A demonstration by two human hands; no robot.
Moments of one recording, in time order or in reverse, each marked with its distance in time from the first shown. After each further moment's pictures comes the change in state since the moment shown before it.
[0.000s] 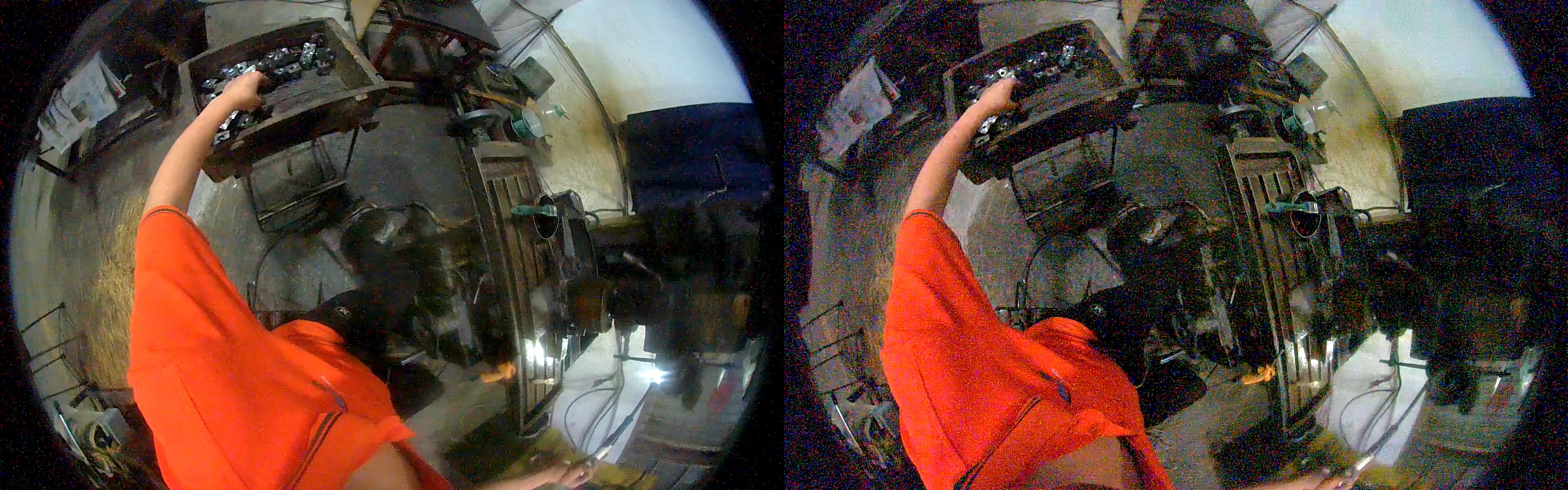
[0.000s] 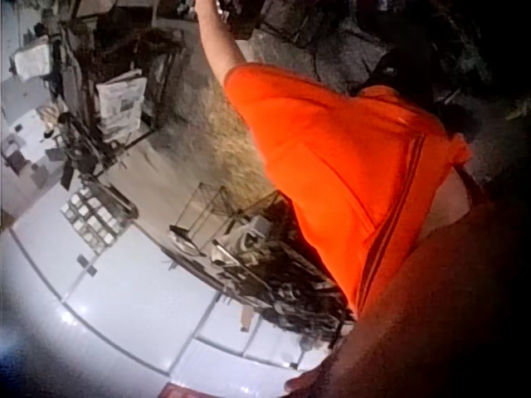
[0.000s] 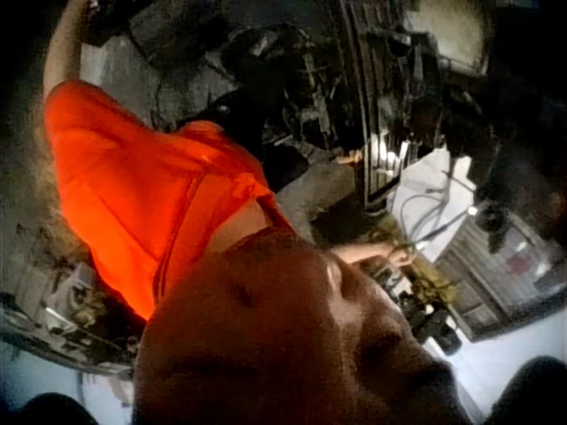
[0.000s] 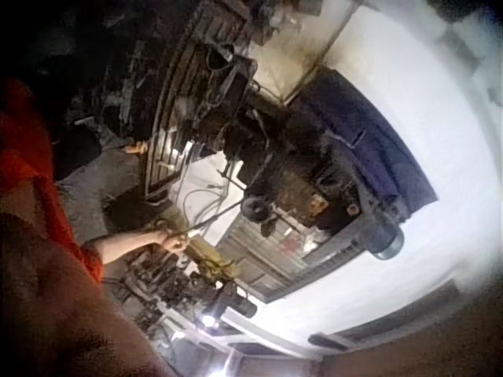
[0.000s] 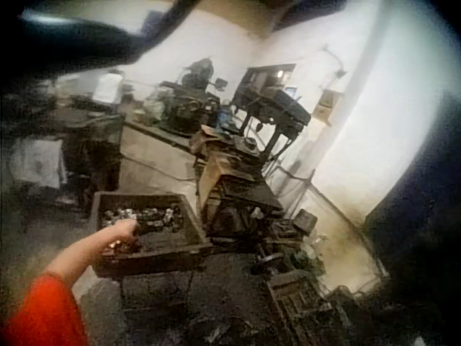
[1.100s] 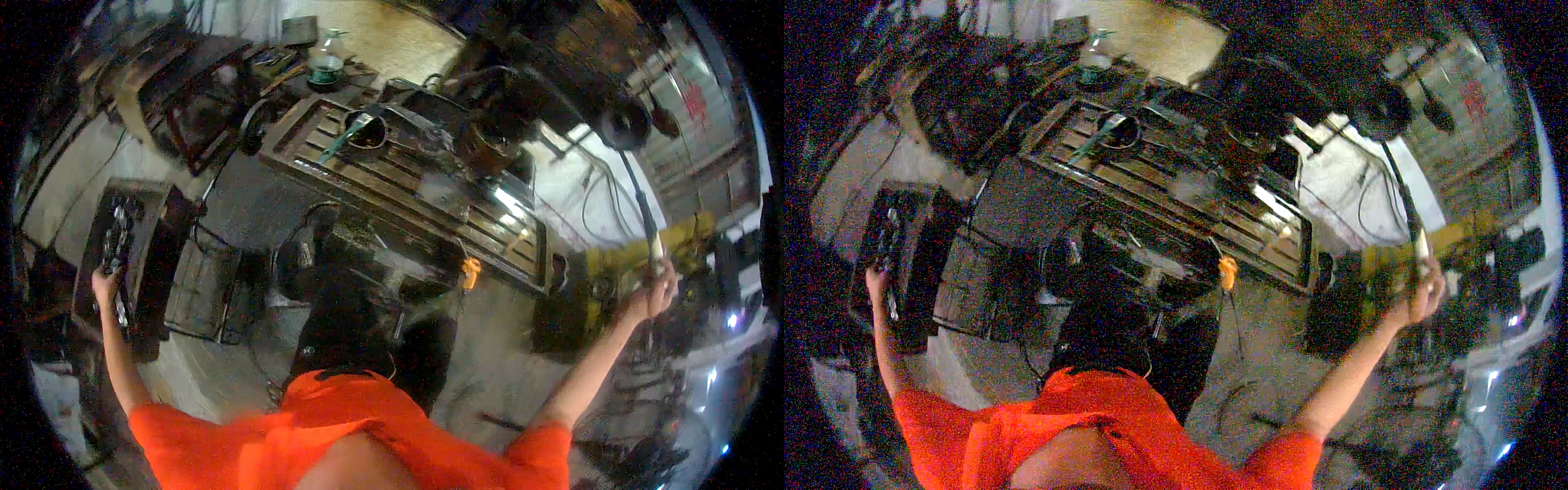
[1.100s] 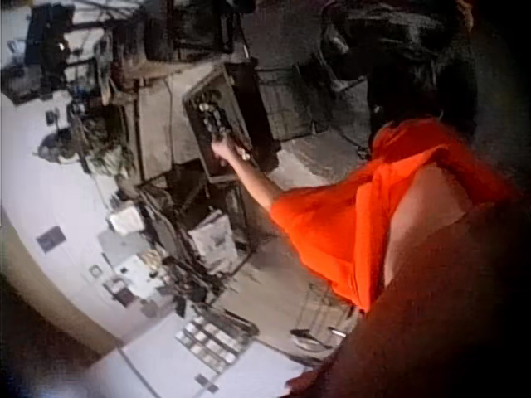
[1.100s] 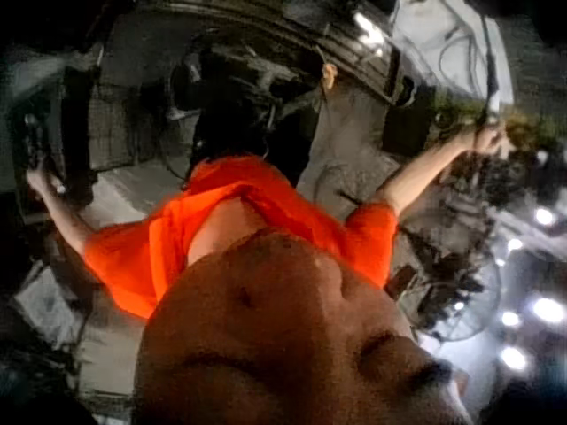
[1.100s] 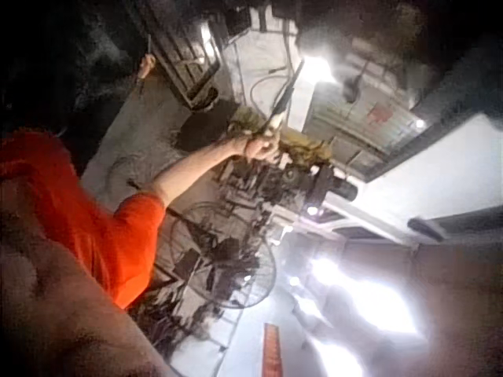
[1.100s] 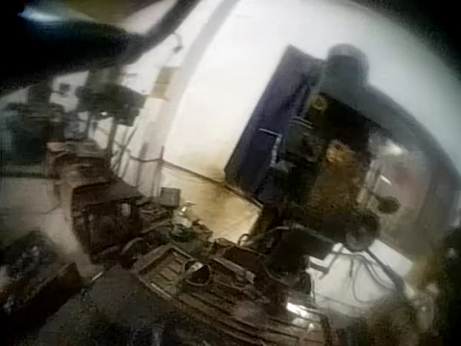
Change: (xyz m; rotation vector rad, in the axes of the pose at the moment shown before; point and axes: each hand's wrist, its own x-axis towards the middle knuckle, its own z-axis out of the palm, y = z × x) left_hand 0.046 -0.034 0.021 -0.387 0.091 -0.061; right_hand 0.069 -0.125 -0.015 0.449 -0.103 0.122
